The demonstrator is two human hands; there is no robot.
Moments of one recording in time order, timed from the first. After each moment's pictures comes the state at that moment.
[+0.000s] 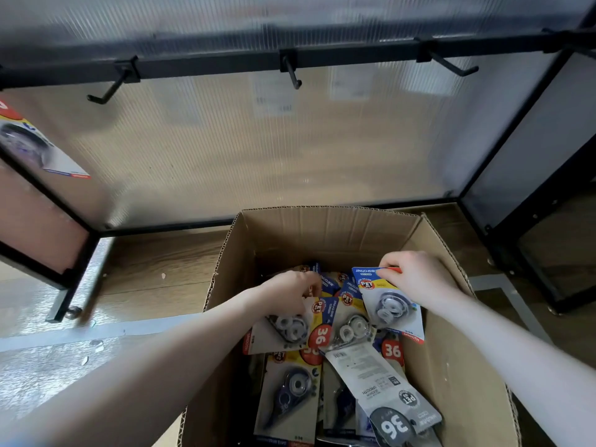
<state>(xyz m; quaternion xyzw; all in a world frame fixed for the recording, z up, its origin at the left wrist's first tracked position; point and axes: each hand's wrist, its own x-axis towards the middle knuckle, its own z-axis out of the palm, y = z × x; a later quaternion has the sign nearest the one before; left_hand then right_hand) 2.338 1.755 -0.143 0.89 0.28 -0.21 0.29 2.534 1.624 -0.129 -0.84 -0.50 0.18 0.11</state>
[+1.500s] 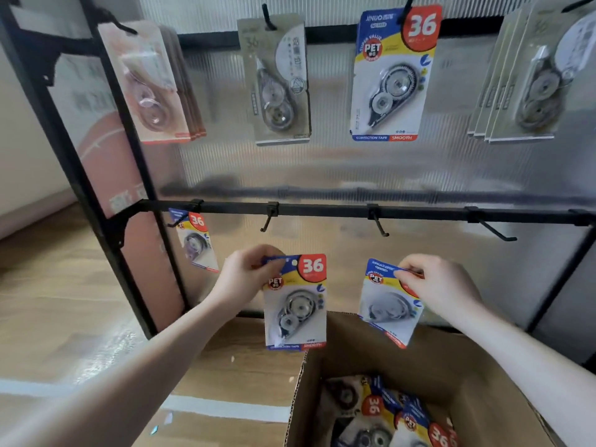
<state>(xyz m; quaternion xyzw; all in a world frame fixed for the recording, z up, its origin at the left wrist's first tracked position) 2.196 1.818 0.046 0.75 0.38 0.39 0.36 2.465 1.699 0.049 -0.78 -0.57 0.01 0.26</state>
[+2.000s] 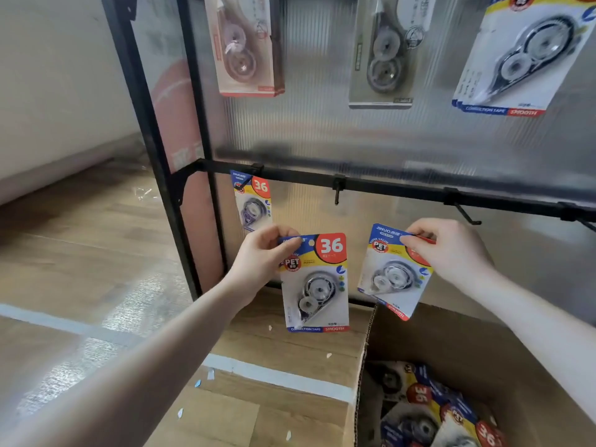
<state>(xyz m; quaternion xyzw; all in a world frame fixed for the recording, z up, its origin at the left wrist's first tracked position) 2.116 1.835 0.029 0.62 0.38 0.44 0.53 2.373 1.760 0.063 -0.73 -0.61 0.02 0.31</state>
